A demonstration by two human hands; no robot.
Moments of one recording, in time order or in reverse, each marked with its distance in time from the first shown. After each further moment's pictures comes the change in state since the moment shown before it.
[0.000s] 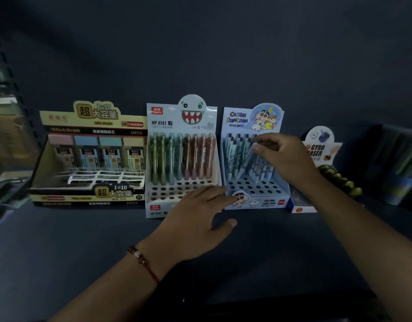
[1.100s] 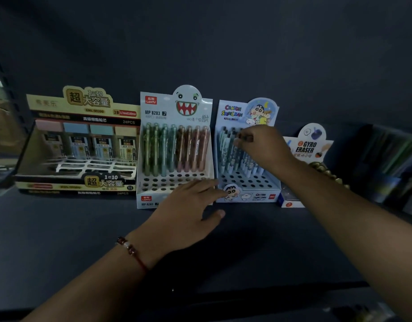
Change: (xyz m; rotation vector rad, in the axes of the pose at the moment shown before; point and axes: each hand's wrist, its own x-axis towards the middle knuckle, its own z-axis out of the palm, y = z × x) left_hand -0.001 -0.003 0.003 -0.057 -0.015 -0.037; right_hand 0.029 -0.003 0.019 -0.399 -0.146 -0.041
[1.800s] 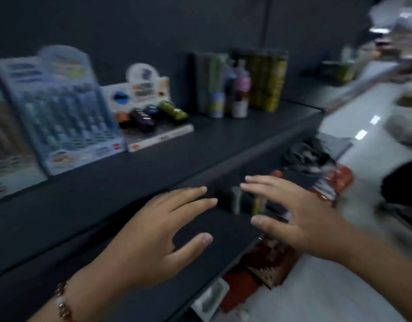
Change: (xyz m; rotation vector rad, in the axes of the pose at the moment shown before) left_hand -0.035 0.209 0.078 -0.179 -0.242 0.494; right_hand -0.403 0.089 -0.156 0.001 -0.113 0.242
